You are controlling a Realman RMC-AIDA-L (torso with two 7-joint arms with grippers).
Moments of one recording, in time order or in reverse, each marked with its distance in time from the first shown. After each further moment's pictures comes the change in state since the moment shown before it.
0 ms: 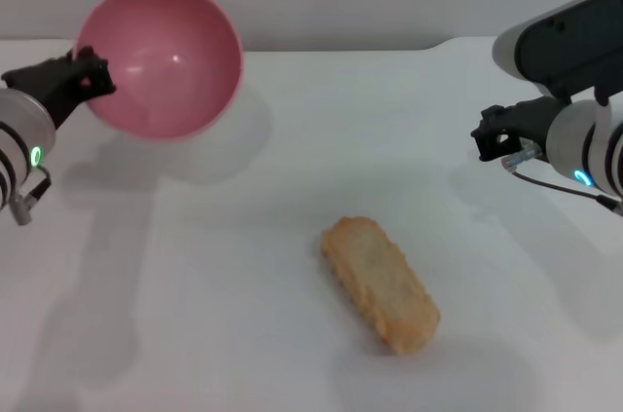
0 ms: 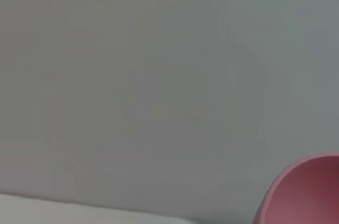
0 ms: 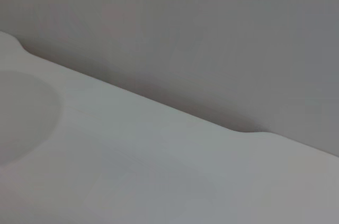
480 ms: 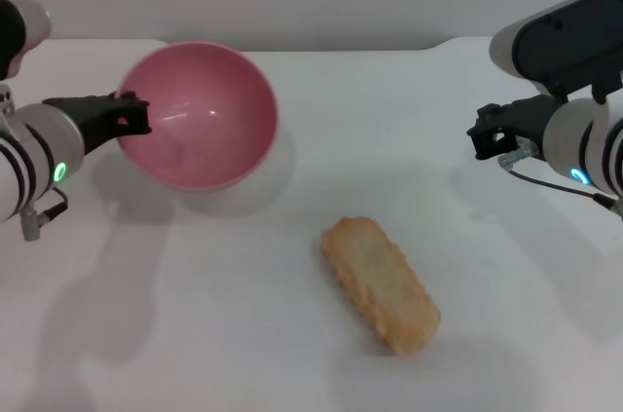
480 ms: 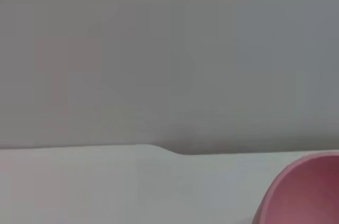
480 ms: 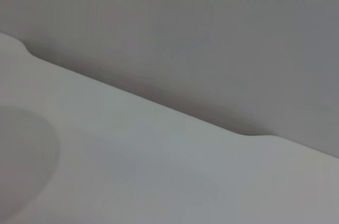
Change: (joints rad) left arm -0.023 -0.057 -0.099 0.089 -0.534 -0.222 0.699; right arm 0.005 0.000 -0.001 0.000 0.008 -0.003 -0.001
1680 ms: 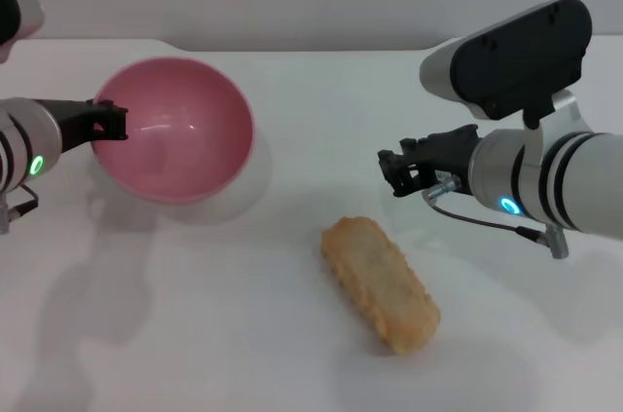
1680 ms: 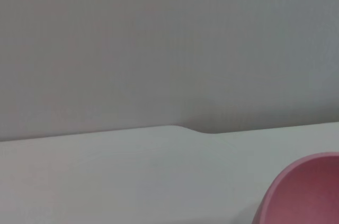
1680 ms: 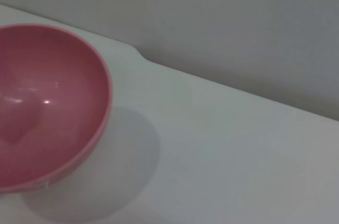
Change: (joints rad) left arm -0.041 -0.003 -0.074 0.026 -0.038 -0.162 0.127; right arm 0.038 0.002 -0.075 0.005 0.222 -0.015 -0.024
